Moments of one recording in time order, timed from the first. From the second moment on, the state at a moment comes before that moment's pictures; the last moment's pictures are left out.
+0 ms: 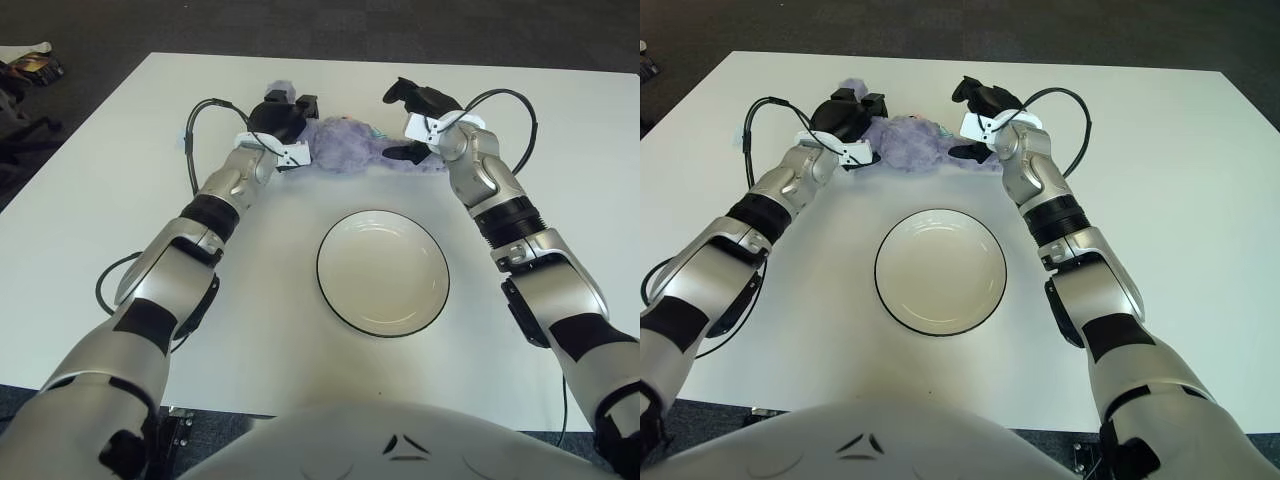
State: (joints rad) left arm -0.87 0.33 -0.50 0.79 0.71 -0.15 0.18; right arm -0.88 -0.30 0.36 0.54 -0.65 0.16 0.21
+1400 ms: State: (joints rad) left arm -0.81 0.23 -0.41 0.63 0.64 -0.02 0.09; right arm -0.91 -0.28 0.36 0.60 -0.60 0.23 0.34
